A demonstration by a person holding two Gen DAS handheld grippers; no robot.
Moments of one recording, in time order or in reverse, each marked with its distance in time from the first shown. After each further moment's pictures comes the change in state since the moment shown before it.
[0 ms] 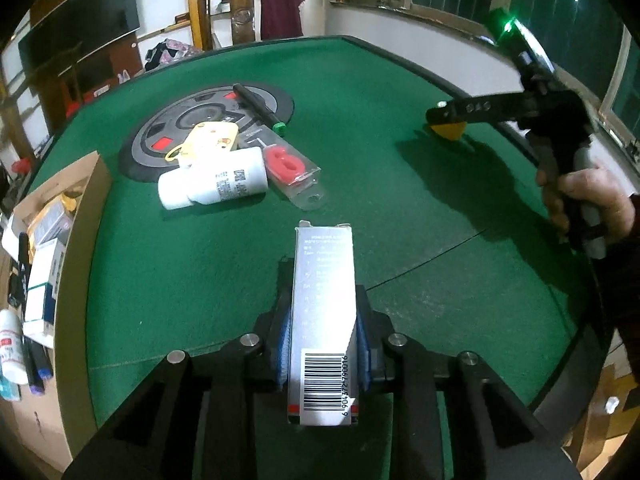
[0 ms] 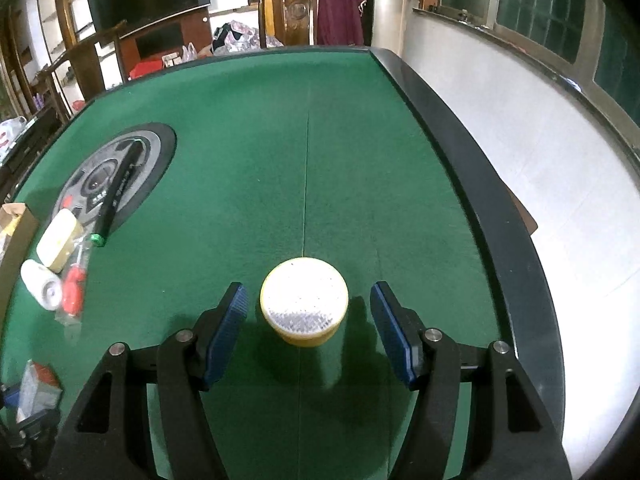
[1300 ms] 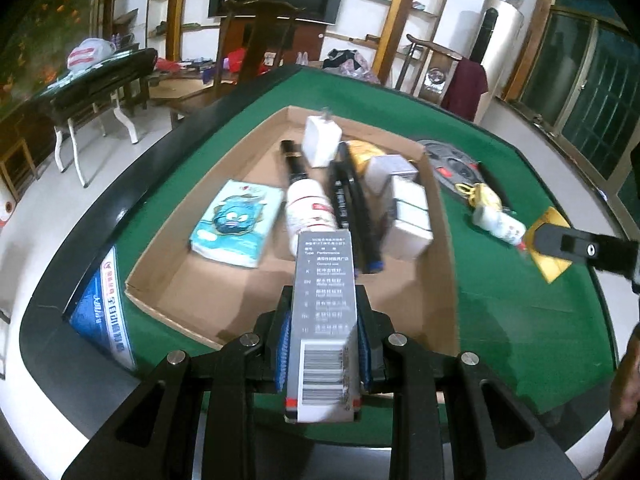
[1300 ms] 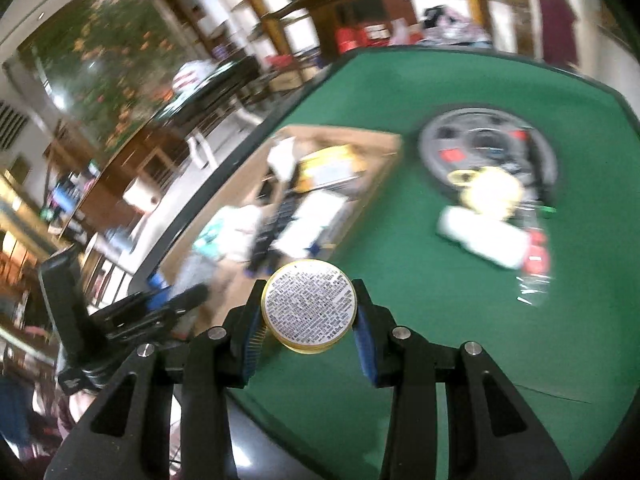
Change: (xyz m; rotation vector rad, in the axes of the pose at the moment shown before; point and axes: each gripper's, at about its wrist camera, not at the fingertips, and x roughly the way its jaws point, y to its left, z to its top) left arm -0.121 0.208 -0.123 -0.538 -0.167 0.251; right arm -0.116 0.286 -0.063 -0.276 0.089 0.656
